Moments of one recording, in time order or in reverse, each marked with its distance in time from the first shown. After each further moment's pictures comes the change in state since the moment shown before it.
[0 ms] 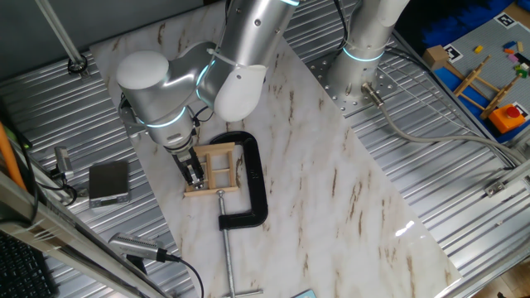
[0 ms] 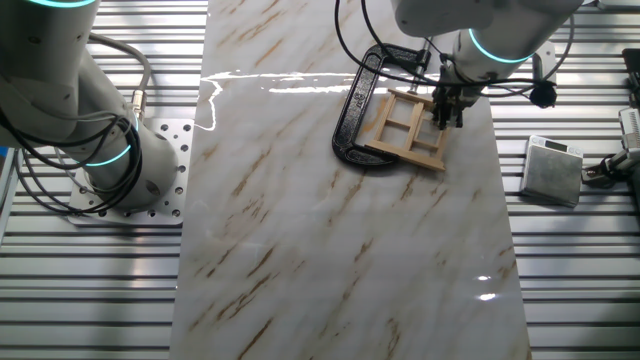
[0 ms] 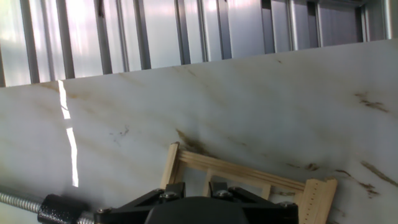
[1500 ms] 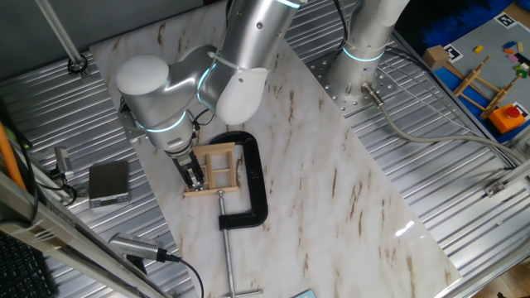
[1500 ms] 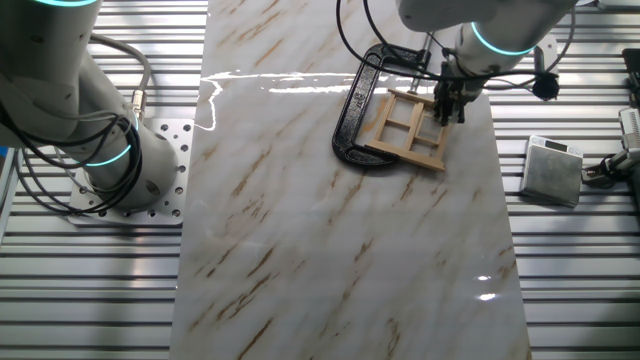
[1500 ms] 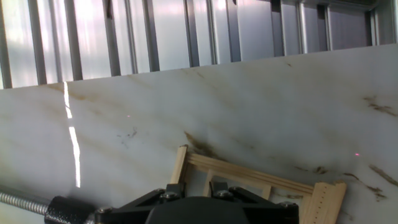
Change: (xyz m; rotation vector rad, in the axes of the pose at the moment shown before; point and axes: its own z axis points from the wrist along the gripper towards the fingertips) arm -0.003 0.008 0.000 0.022 0.003 -0.029
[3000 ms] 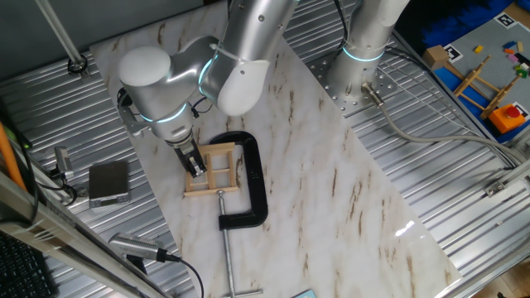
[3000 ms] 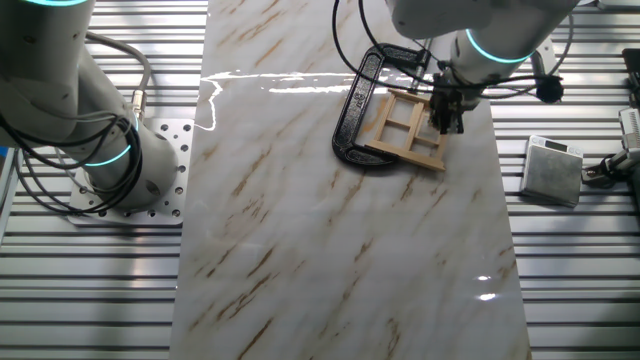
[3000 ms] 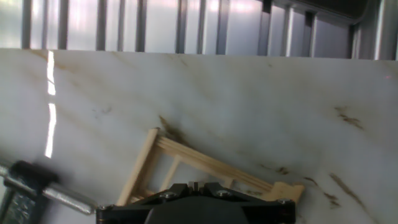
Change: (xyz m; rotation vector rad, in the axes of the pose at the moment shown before) arm 0.011 -0.039 -0.005 0.038 0.003 -0.145
